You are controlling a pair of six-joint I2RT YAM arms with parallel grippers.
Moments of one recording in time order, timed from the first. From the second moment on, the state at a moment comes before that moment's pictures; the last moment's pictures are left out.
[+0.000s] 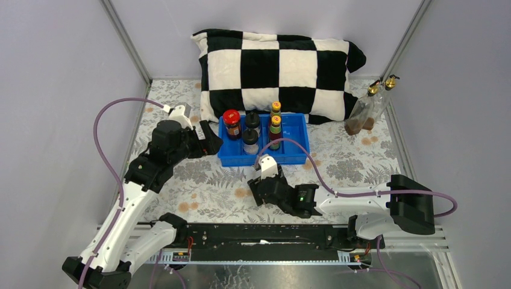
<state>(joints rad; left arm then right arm) -0.38 0.84 0.98 -0.65 0.05 -0.49 1.31 1.38 0.74 -0.13 0.58 0.51</state>
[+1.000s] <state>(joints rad) -0.38 0.80 0.99 -0.68 0.05 -0.50 1.31 1.40 0.74 -0.10 0.52 0.50</state>
